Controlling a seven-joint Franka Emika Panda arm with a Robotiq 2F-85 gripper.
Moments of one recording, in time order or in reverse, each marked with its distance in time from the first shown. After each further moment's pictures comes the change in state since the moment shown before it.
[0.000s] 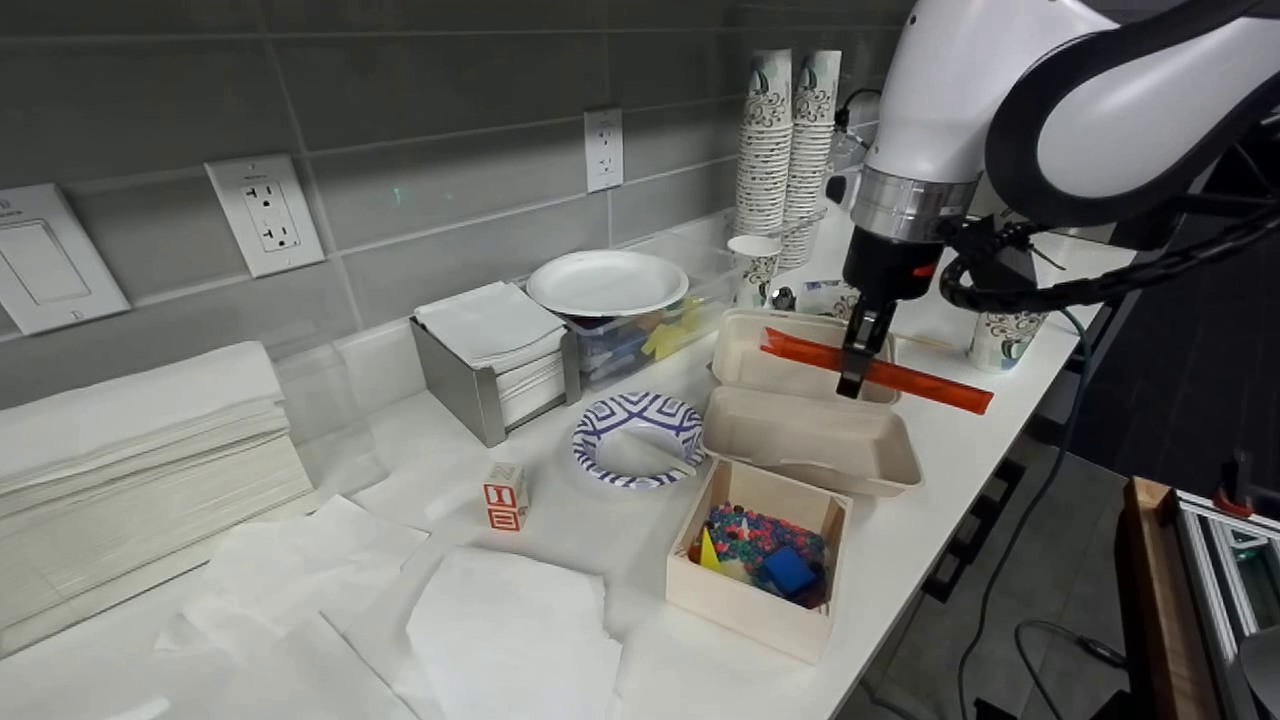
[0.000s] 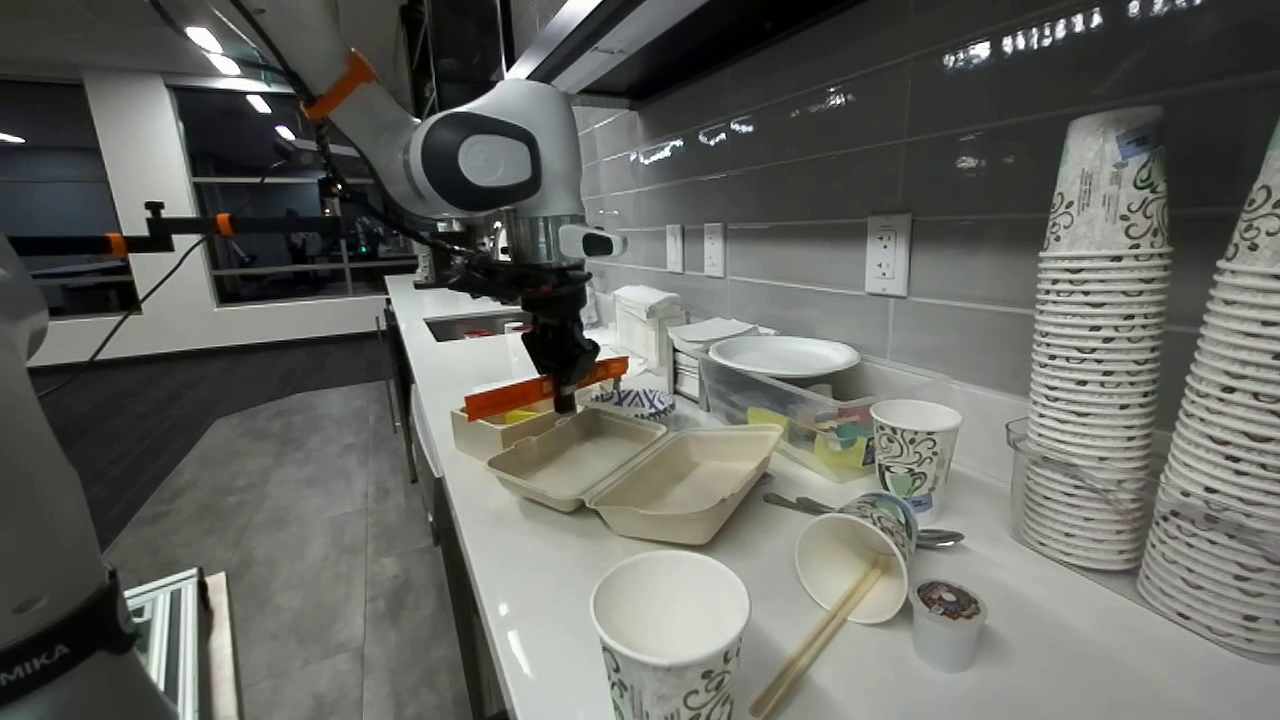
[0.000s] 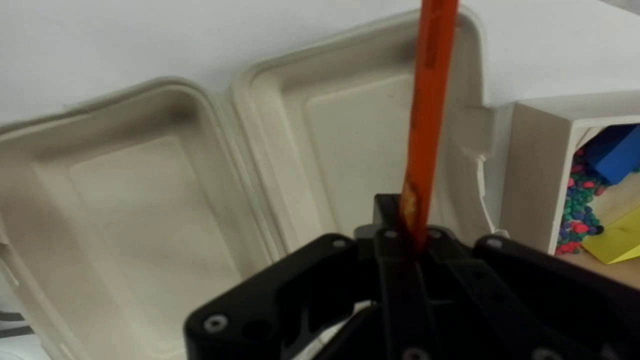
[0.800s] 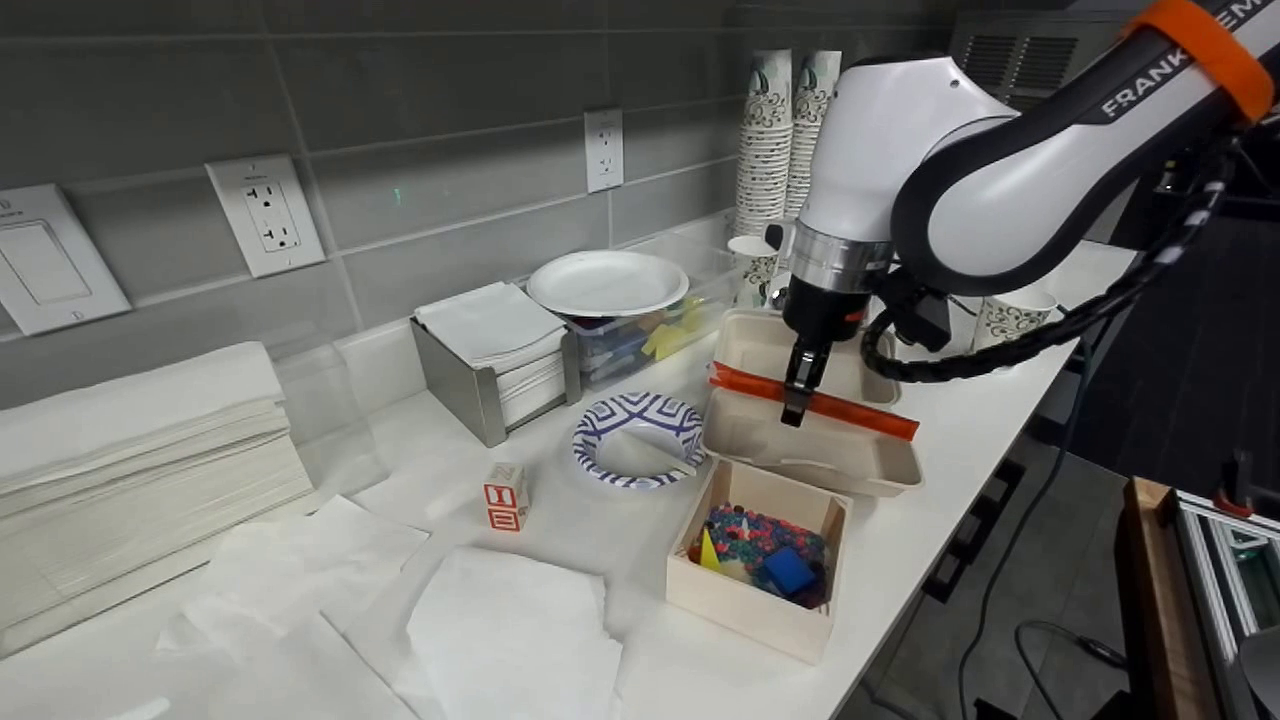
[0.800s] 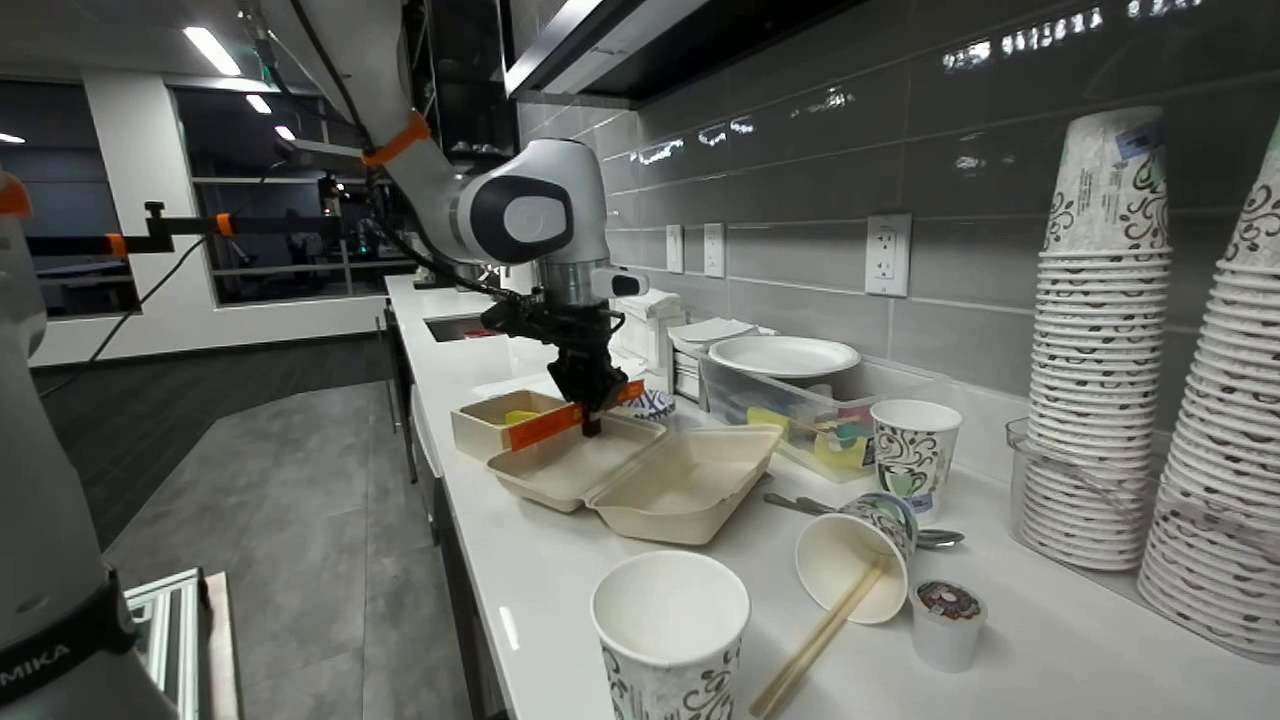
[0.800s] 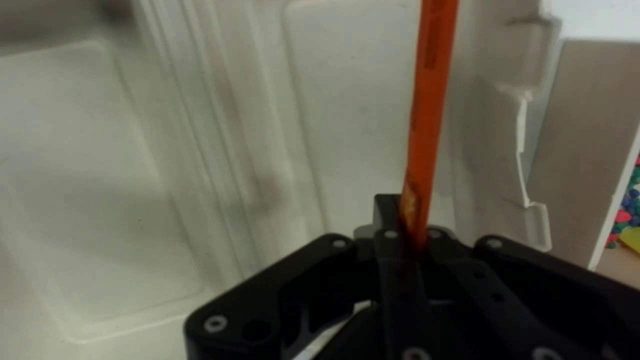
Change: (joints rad) arm 0.014 0.219 0.012 0.102 0.002 0.137 -0.059
